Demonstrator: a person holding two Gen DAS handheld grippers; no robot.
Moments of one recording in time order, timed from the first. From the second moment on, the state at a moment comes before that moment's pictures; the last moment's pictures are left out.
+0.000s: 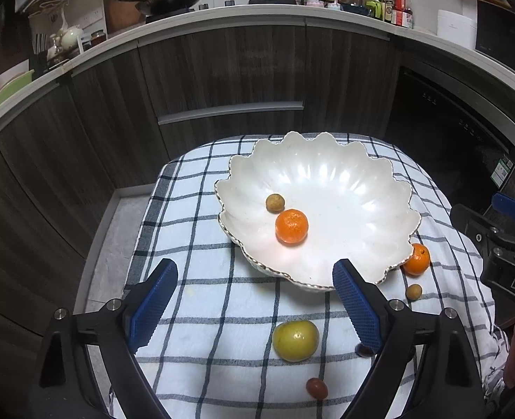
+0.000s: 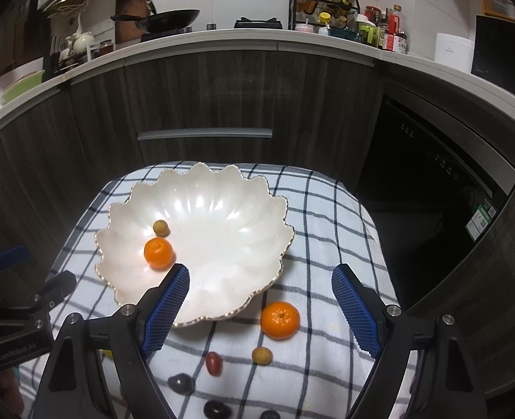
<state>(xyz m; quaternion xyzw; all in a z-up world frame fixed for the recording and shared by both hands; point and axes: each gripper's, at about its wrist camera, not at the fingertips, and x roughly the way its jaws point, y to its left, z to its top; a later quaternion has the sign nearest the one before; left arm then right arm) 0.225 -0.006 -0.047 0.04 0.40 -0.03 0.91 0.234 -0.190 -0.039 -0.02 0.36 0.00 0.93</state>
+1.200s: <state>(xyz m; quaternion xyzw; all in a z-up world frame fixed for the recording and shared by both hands) 0.157 -0.020 -0.087 0.03 0.39 -0.03 0.92 0.167 -0.199 -0.075 -0.02 0.36 0.01 0.93</state>
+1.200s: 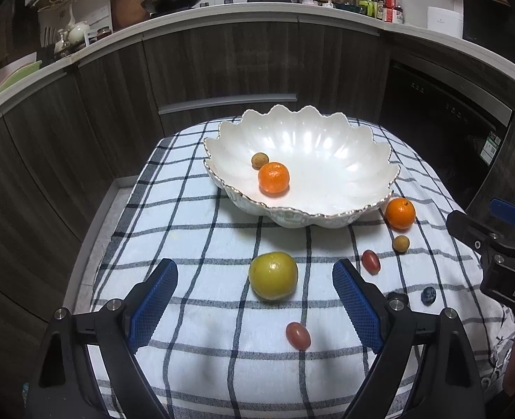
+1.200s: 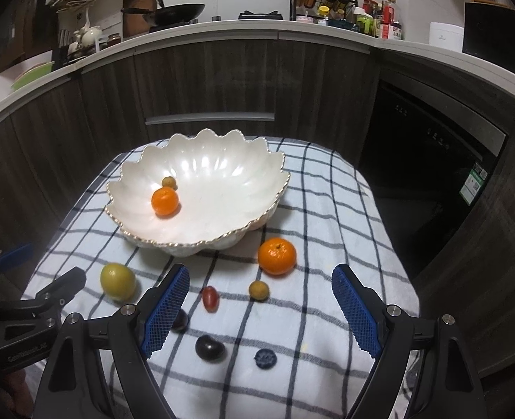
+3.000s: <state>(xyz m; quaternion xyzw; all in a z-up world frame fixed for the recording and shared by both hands) 0.142 -0.043 -0.164 0.08 0.43 -0.08 0.90 0.162 -0.174 -0.156 -0.04 0.42 0.09 0.90</state>
